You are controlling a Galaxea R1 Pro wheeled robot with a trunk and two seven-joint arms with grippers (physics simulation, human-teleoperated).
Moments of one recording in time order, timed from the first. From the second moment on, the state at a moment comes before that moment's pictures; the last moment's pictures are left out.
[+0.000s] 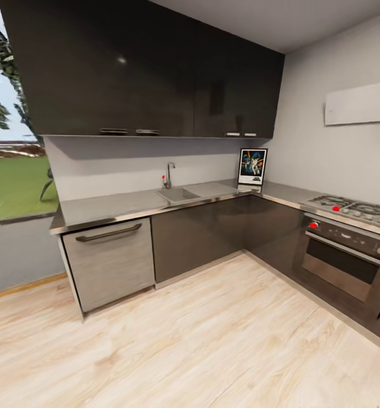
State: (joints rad) left arm 0.04 0.01 -0.11 -0.68 0.00 -0.04 -0.01; right arm -0.09 -0.12 -0.26 -0.45 0.01 -0.18 0.00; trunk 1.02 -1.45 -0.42
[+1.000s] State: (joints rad) left arm 0.04 0.01 -0.11 -0.68 0.00 -0.04 -0.01; right arm -0.09 -0.12 -0.25 -0.45 0.01 -0.18 0.00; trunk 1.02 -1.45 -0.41
